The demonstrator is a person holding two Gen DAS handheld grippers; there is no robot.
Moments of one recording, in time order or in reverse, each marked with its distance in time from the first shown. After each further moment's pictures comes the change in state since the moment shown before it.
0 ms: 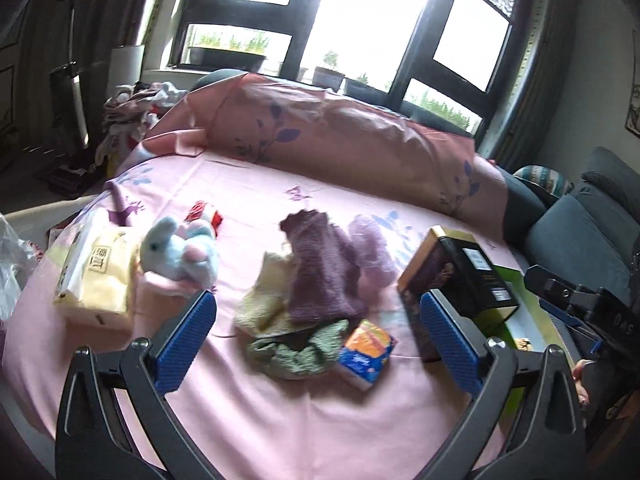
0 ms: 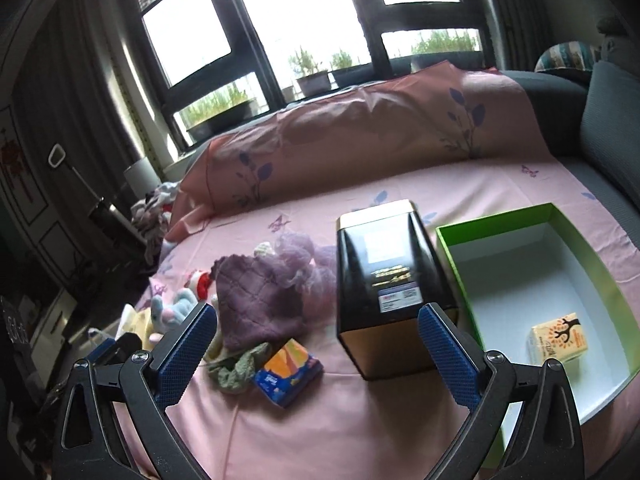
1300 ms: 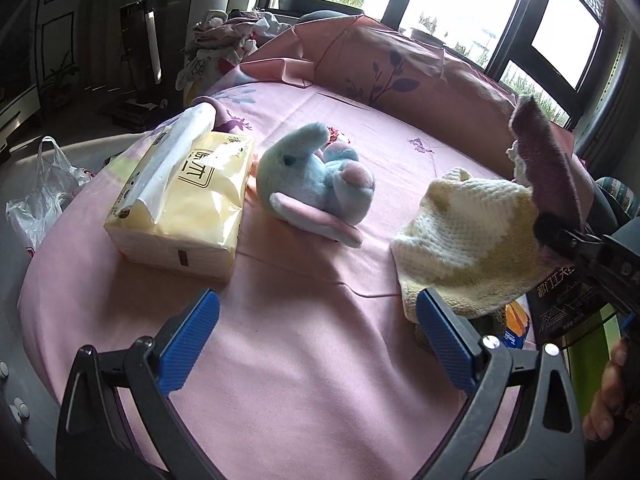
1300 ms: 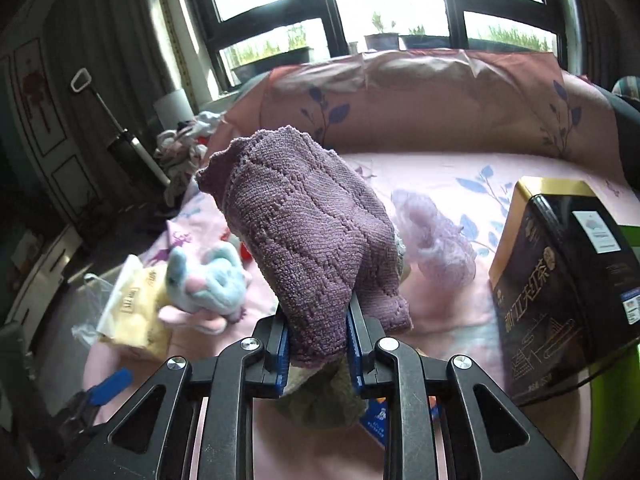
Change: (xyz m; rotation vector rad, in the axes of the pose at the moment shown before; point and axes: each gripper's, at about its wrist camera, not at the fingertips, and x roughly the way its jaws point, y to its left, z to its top) left arm 0.039 0.098 -0.032 -0.153 0.131 0.225; right arm 0.094 0.103 -0.023 -0.174 0.097 0.077
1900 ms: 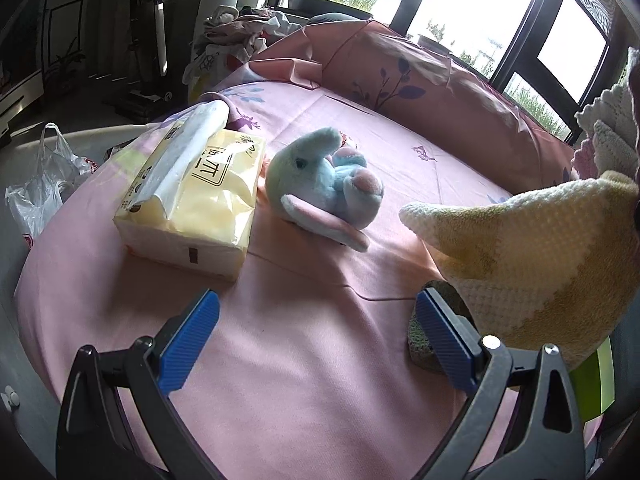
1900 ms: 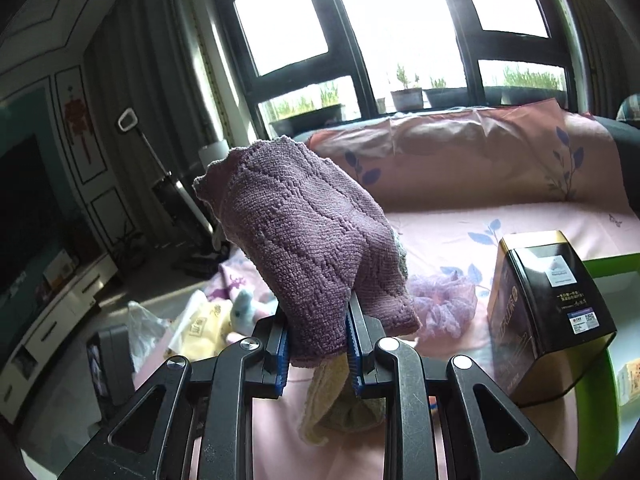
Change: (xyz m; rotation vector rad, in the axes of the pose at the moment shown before) left arm -0.005 0.007 0.002 -0.041 -0.002 -0.012; right arm -0.077 0.008 -0.002 0.001 -0.212 0.122
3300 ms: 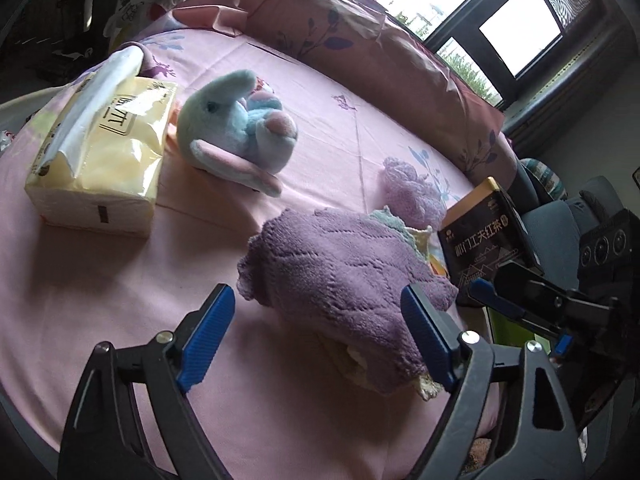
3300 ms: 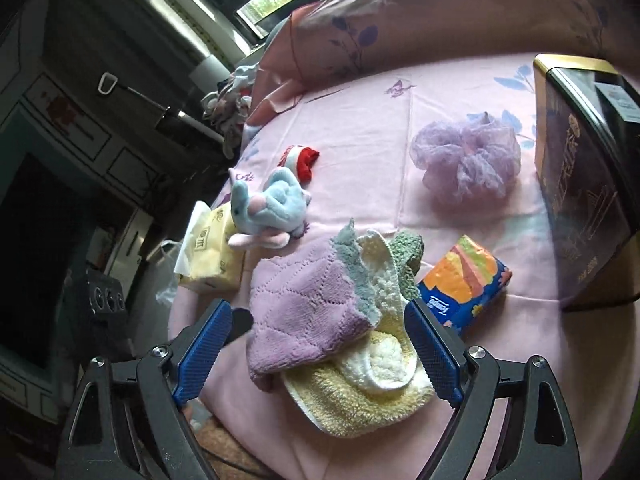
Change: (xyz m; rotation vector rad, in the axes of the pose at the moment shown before) left arm 0.006 -0.011 -0.003 0.045 0.218 -0.345; right arm 0.072 -0.039 -0.047 0.209 0.472 0.170
